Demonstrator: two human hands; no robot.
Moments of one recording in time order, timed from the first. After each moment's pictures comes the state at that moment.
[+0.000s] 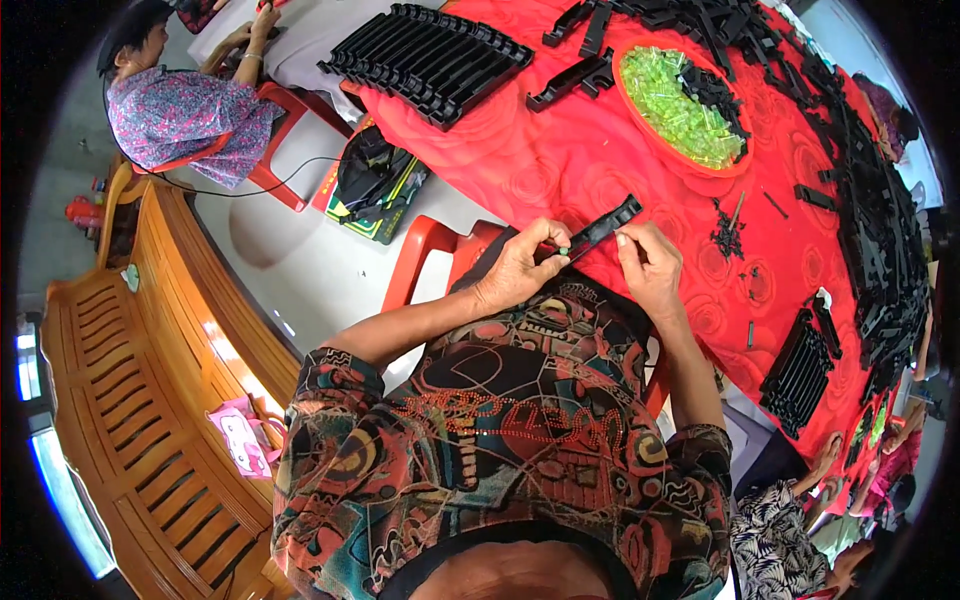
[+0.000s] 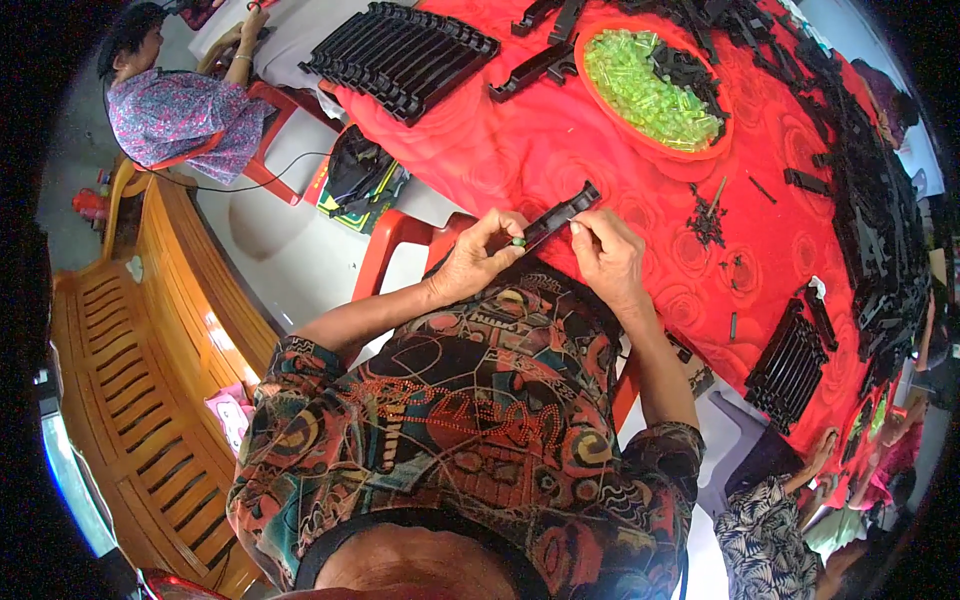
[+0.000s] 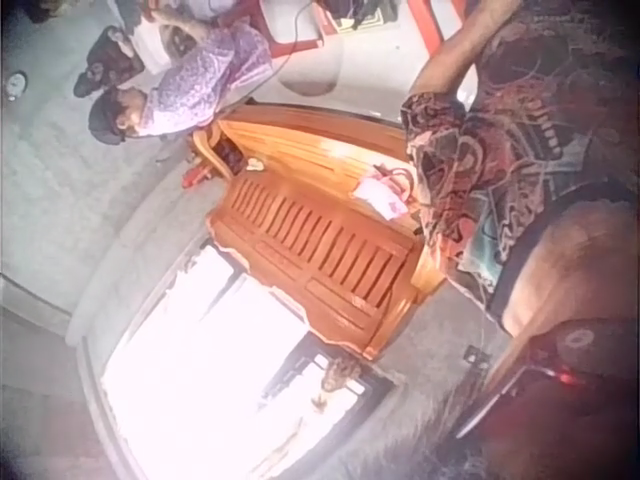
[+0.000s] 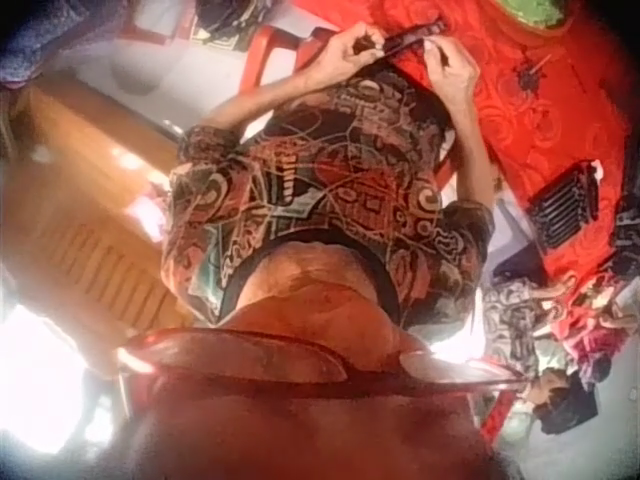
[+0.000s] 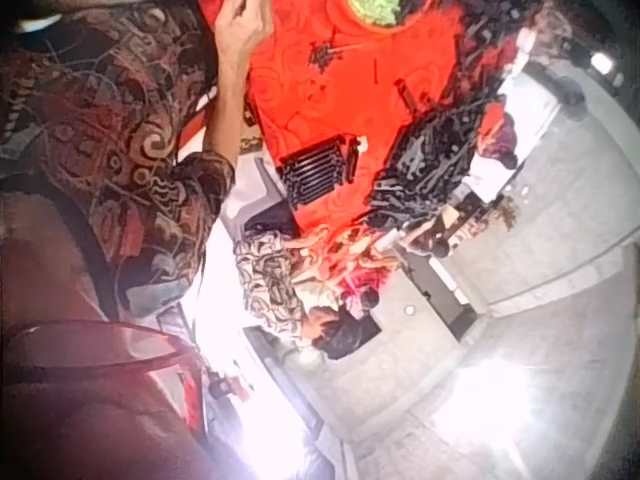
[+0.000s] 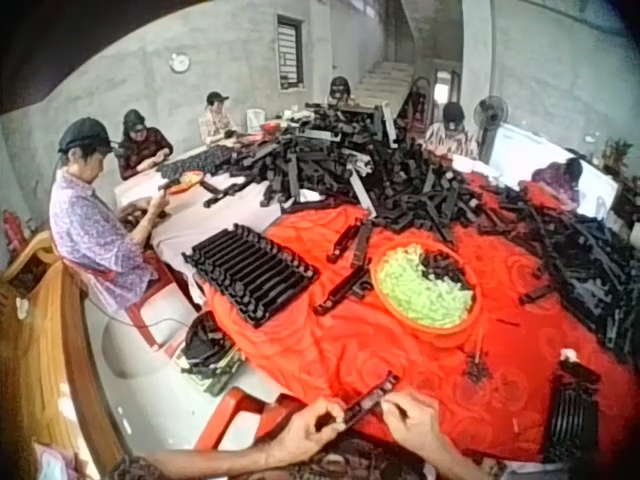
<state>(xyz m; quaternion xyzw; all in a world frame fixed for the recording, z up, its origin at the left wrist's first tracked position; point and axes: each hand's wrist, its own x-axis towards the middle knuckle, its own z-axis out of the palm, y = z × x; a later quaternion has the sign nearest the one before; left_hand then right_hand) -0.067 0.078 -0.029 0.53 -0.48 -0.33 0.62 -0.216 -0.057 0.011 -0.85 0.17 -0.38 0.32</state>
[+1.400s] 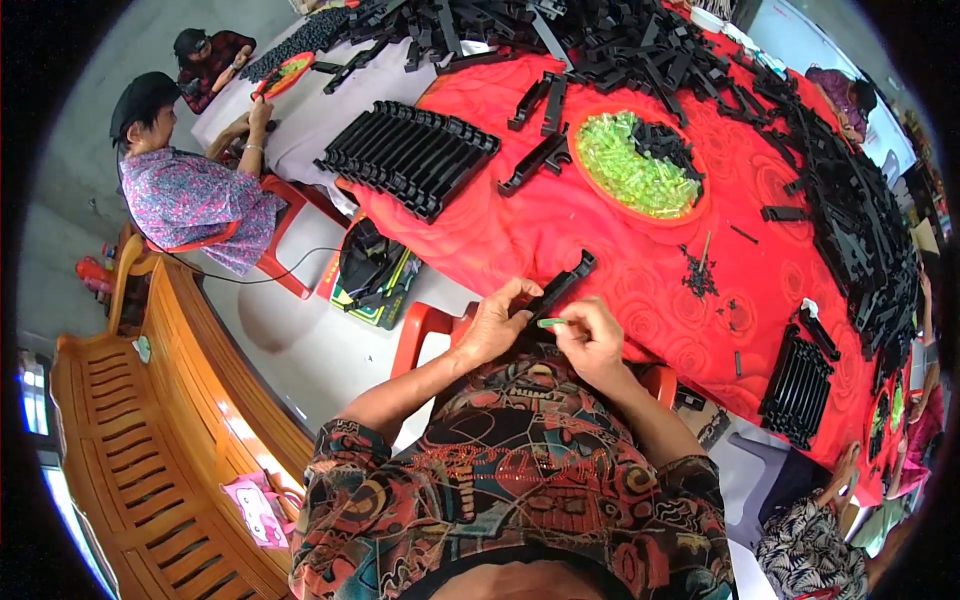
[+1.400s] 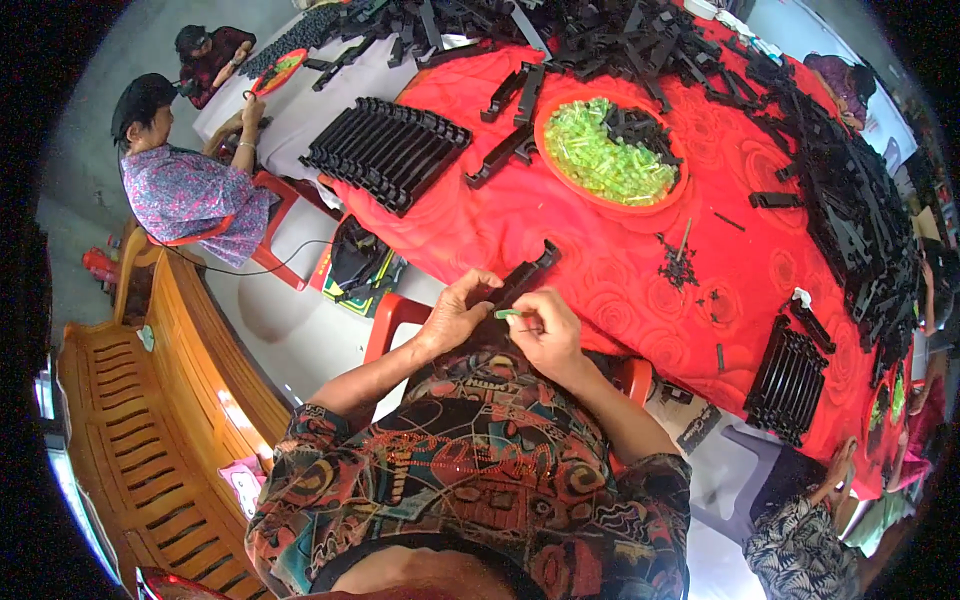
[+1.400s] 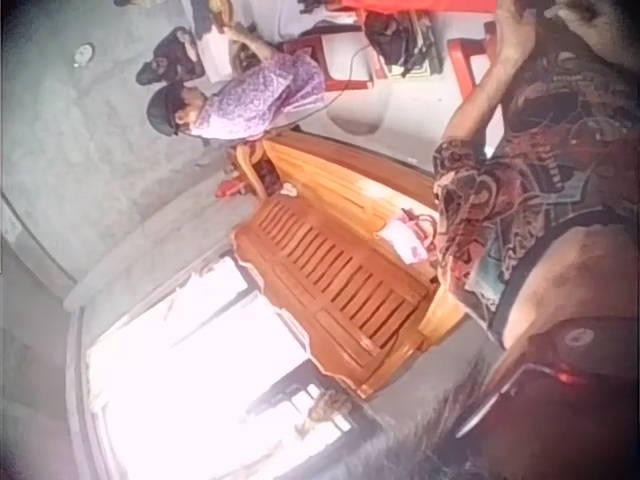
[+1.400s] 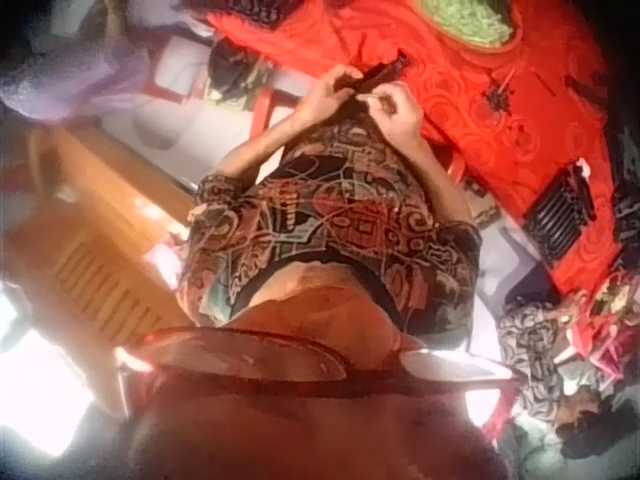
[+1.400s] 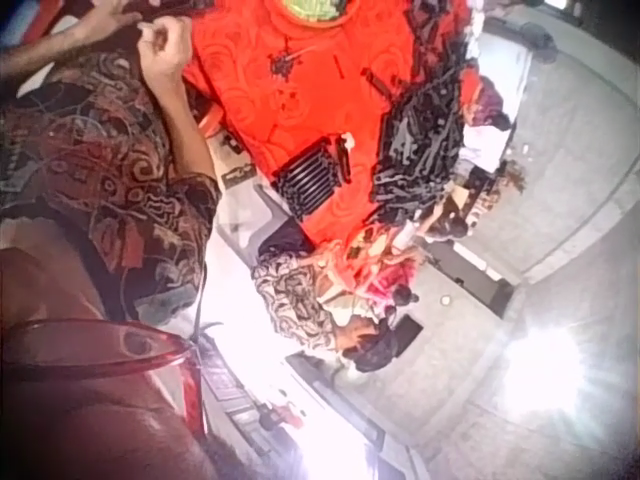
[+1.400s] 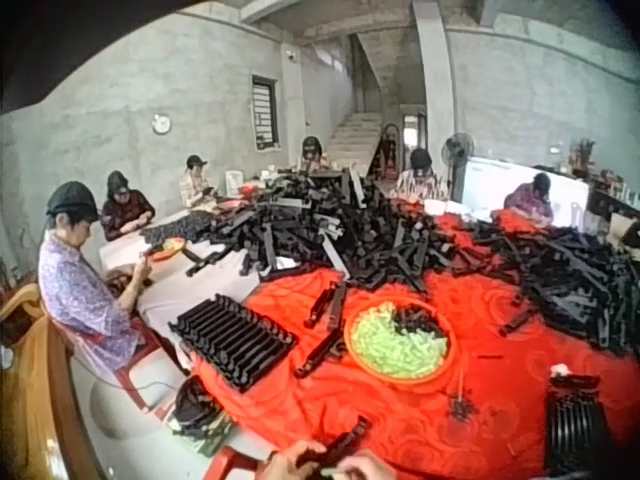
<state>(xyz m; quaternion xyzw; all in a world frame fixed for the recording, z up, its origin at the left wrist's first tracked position) -0.048 0.074 -0.015 0.60 -0.45 -0.35 0.56 -0.207 -0.011 0.006 -0.79 0.14 -0.42 0.43</state>
